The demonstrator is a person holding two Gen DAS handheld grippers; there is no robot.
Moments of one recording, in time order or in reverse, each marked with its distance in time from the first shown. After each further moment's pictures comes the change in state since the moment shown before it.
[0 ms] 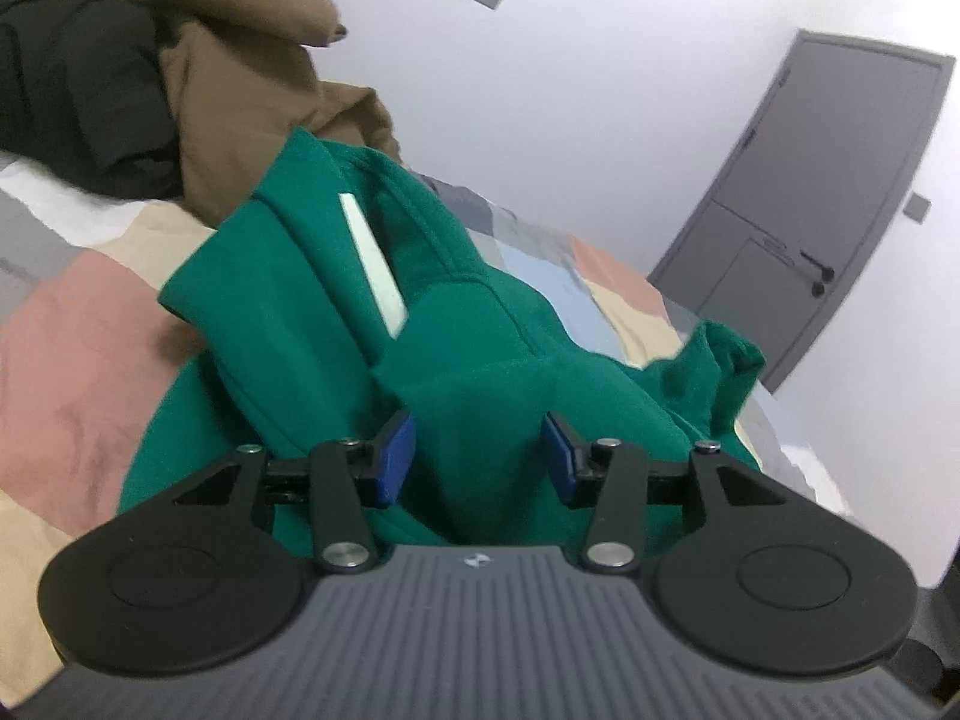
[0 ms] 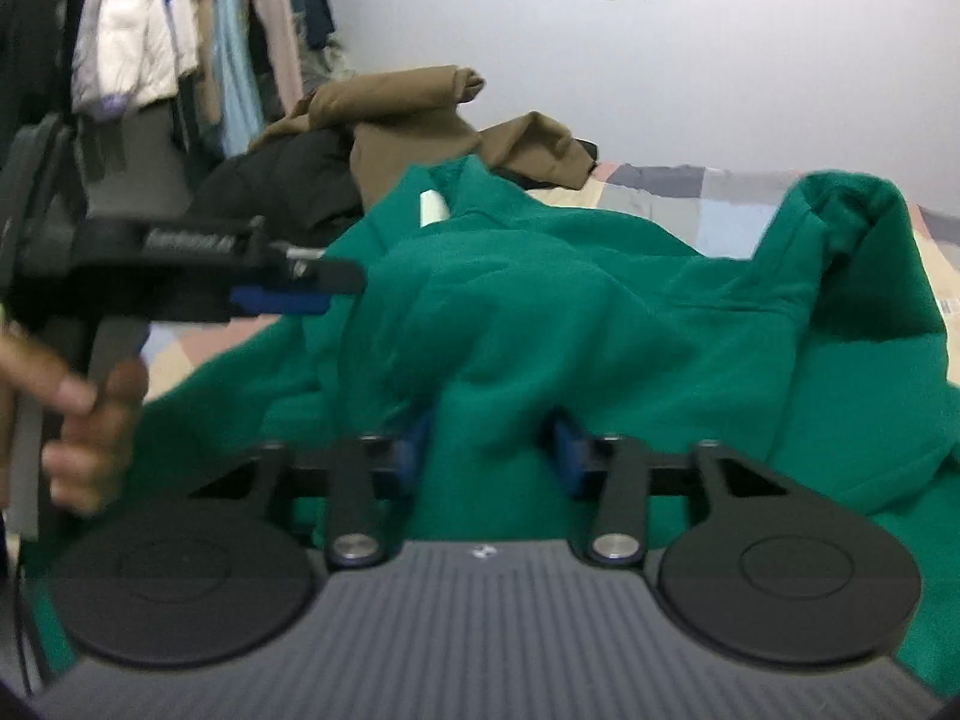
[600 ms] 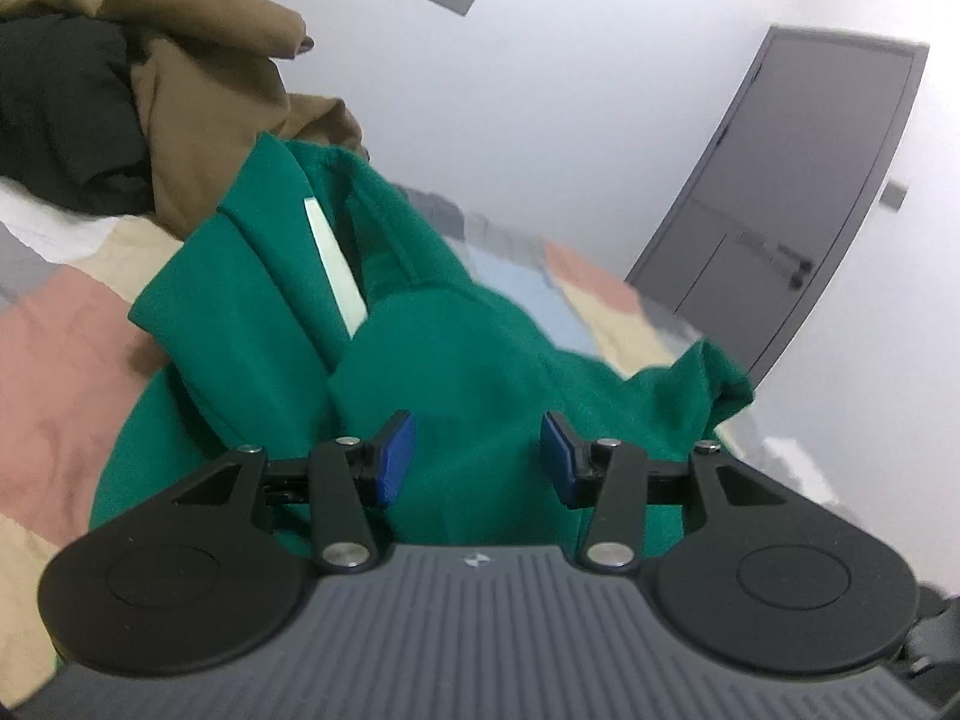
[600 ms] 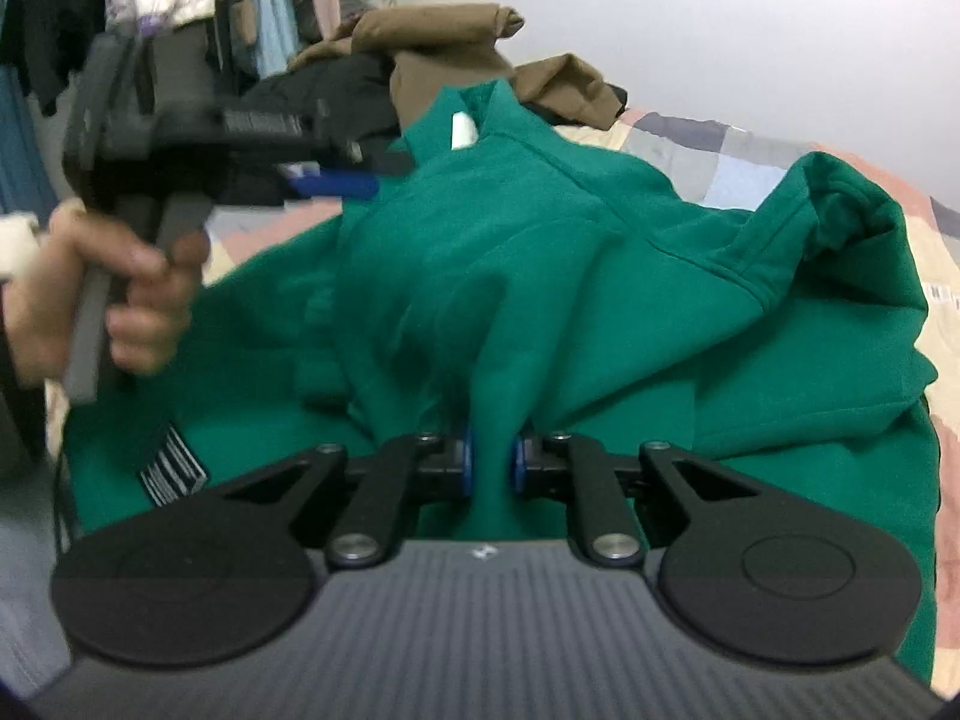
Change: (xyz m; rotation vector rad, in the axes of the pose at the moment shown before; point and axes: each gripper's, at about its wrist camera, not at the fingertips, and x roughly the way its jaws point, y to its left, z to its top) left arm 0.003 -0.015 -0.006 0.058 -0.005 -0.033; right arm -0.050 -0.004 -0.012 -0.051 0.147 0.045
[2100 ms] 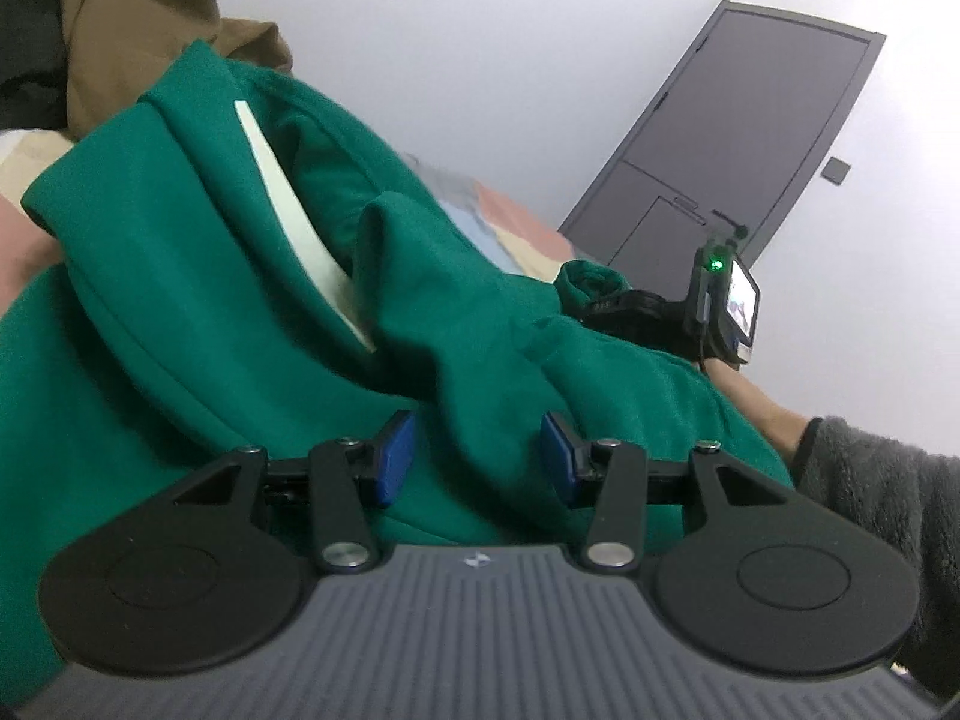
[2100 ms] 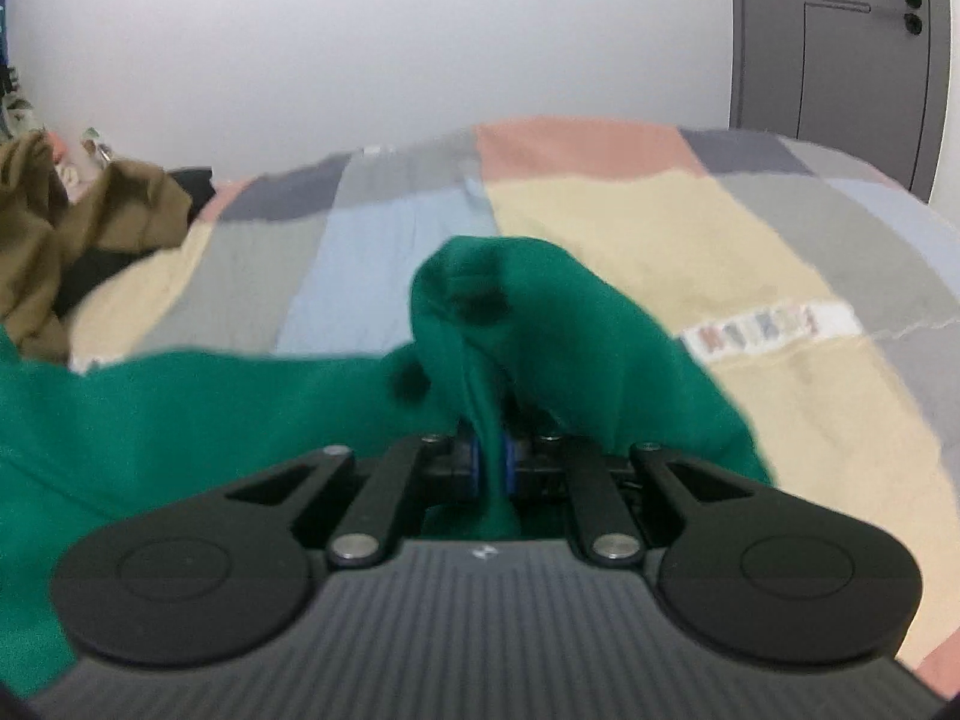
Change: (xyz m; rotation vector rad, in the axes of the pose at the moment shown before) left arm 0.039 0.009 -0.030 -0.023 0.077 -0.186; right arm 0.165 -0.230 0.093 0.420 -0.063 -0.506
